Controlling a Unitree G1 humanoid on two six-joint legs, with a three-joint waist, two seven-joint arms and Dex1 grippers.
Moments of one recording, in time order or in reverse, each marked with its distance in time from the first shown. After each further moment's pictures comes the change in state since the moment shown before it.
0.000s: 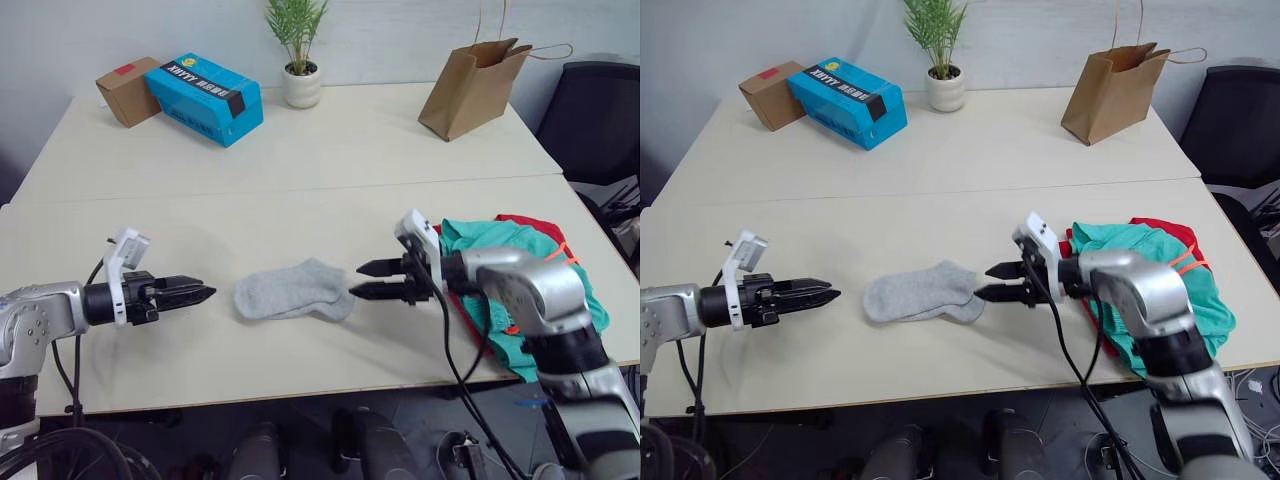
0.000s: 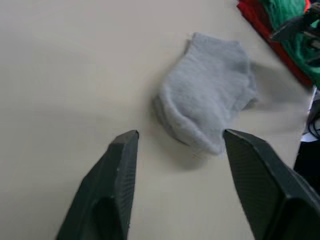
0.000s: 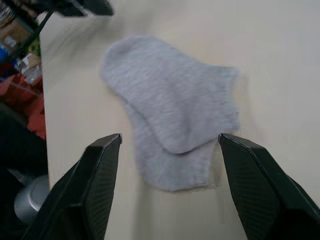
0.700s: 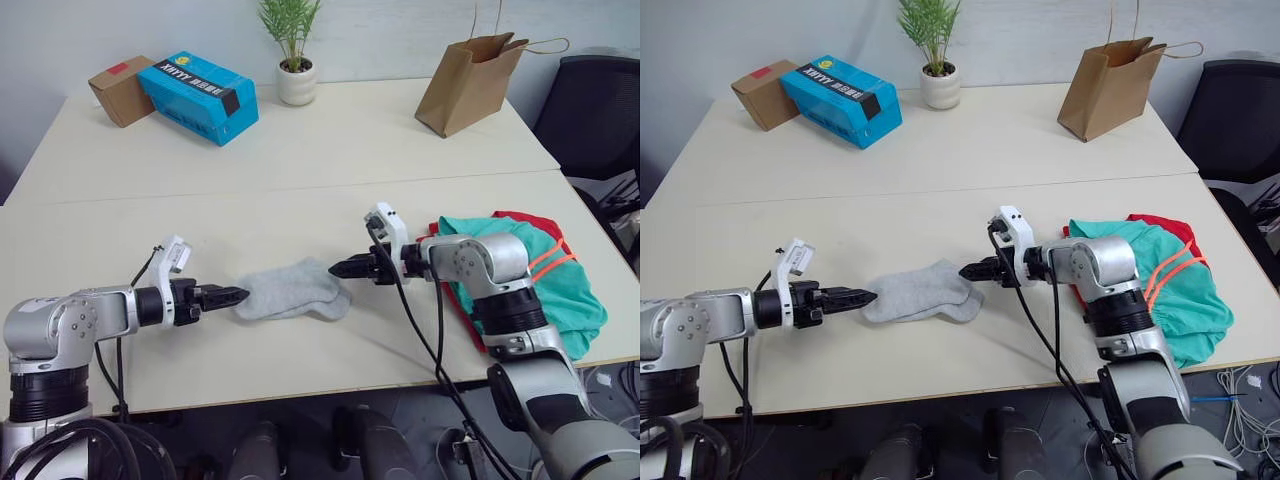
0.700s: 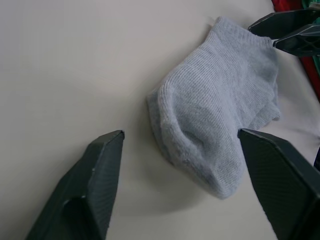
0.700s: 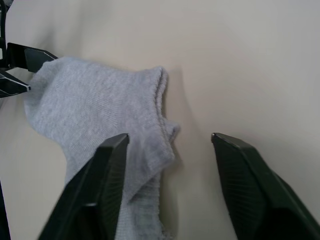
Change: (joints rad) left arm -0.049 -0.220 0.001 -0.065 -0.028 0.161 0.247; right arm -0.122 0.217 -0.030 0.240 -0.065 0.110 -0.235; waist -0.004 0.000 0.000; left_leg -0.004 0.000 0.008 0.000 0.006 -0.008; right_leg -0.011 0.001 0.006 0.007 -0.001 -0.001
